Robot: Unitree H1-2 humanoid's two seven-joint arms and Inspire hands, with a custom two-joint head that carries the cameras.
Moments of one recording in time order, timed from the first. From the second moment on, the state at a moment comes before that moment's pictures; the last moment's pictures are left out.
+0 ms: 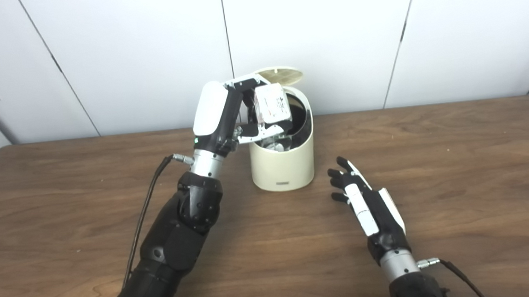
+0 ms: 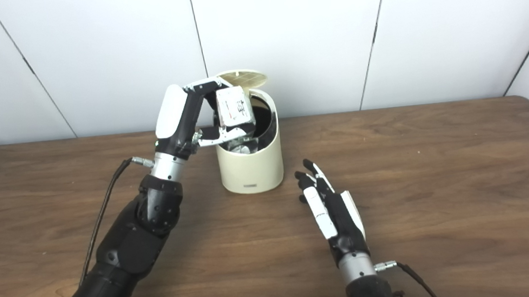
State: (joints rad) left arm -0.67 0.14 -0.31 0.47 0.54 -0.42 0.37; right arm -0.02 0.03 0.14 -0.25 -0.18 0.27 -0.03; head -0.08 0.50
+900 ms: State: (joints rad) left arm -0.63 0.11 -0.24 0.39 0.54 -0.35 0.26; right arm -0.02 0.03 0.13 -0.25 -0.18 0.27 -0.03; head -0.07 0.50
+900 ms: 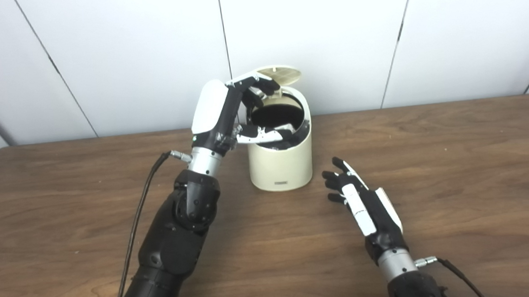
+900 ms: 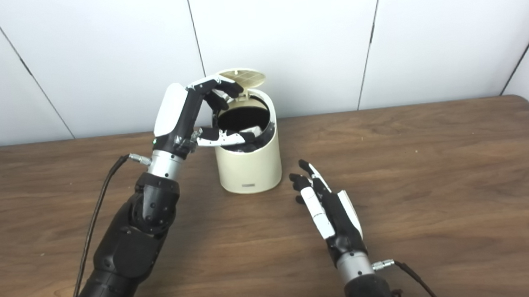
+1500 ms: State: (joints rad) left arm -0.56 0.09 -0.18 0.27 0.57 -0.44 0.33; right arm -0.03 0.01 0.09 -0.24 -0.16 0.25 -0.03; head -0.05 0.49
